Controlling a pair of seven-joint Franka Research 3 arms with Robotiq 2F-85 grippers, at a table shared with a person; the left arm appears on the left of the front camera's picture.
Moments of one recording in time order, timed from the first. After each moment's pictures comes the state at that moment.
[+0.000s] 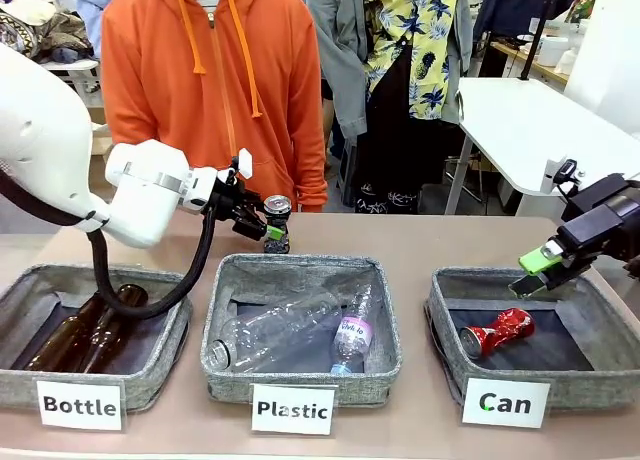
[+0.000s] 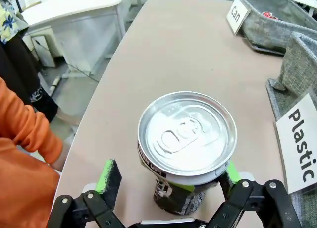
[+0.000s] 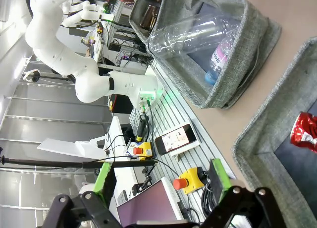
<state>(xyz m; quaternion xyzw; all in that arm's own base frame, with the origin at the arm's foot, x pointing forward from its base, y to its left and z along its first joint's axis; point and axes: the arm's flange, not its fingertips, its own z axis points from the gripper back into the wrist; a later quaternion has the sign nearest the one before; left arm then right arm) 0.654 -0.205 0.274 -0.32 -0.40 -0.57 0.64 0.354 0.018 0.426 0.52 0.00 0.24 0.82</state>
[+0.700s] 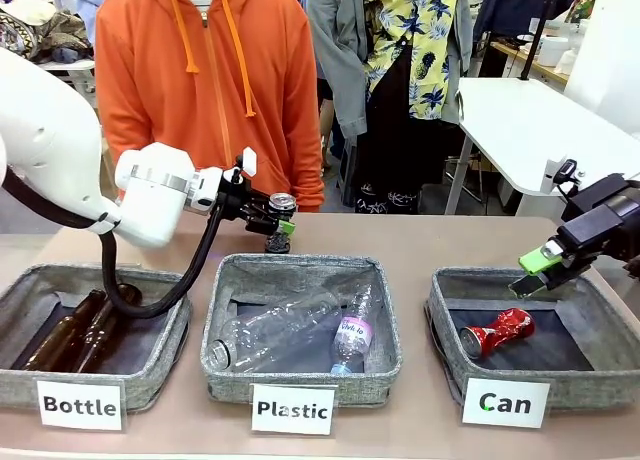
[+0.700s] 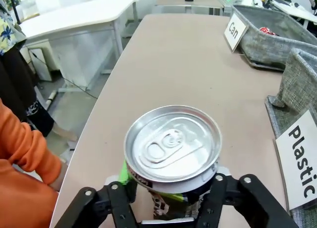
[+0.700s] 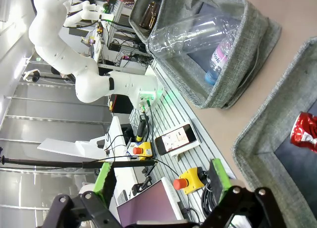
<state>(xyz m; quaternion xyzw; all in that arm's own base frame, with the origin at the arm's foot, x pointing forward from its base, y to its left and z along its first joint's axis) 0.661 -0.217 0.270 -0.36 -0.42 -0.56 0.62 0.354 0.018 0.426 0.52 0.00 0.24 0.82</state>
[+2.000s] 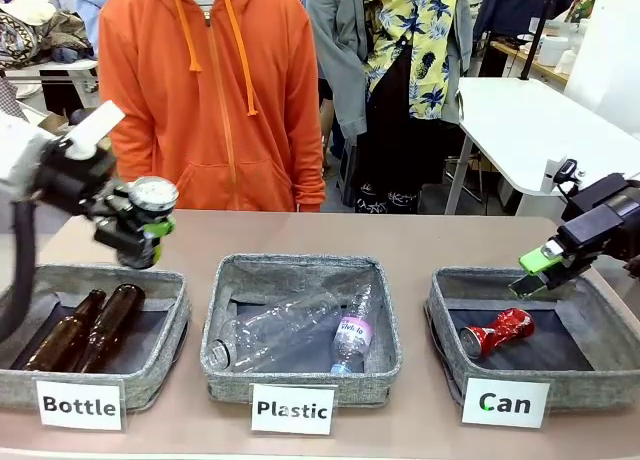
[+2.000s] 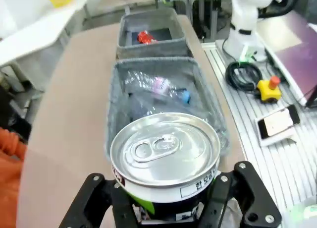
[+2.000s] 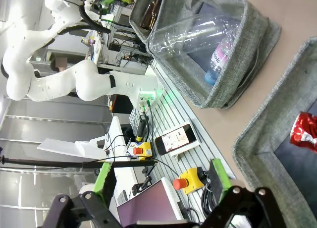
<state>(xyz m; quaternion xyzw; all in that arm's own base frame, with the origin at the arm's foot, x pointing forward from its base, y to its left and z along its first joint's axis) 0.397 -0.065 0.439 -0.34 -0.36 -0.65 0.58 0.354 0.018 0.426 0.52 0.00 0.24 0.82</state>
